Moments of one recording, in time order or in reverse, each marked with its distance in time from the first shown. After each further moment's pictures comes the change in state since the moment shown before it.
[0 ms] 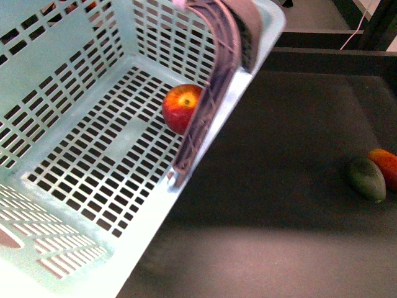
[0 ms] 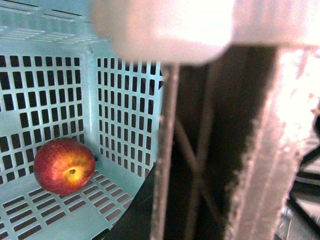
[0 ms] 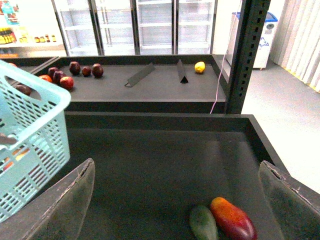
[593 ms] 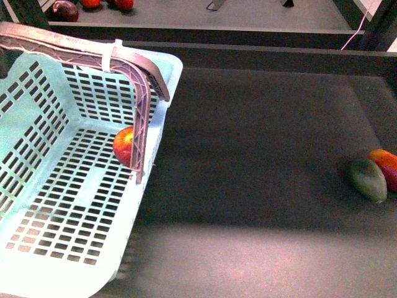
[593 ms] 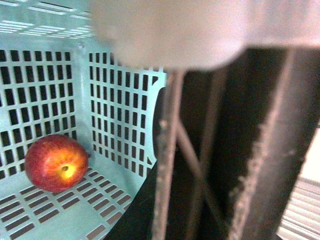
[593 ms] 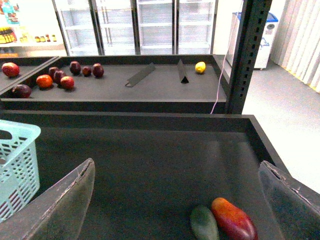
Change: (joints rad) left arm 0.232 0.239 -0.084 0.164 0.002 -0.162; right arm 0.000 0.000 0.000 0.000 0.000 0.000
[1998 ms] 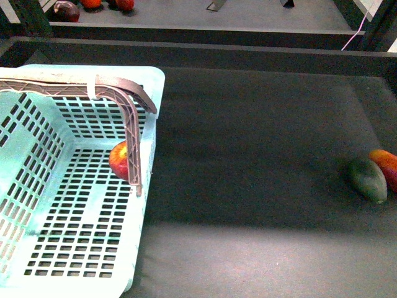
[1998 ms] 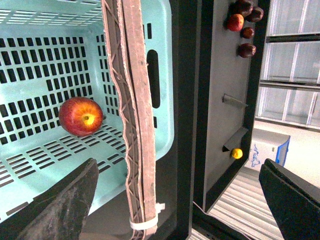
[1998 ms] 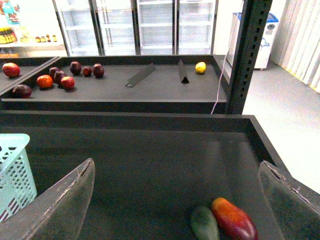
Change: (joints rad) left arm -0.116 -0.539 -0.179 -0.414 -0.106 -0.065; right arm 0.000 0.000 0.000 0.000 0.000 0.000
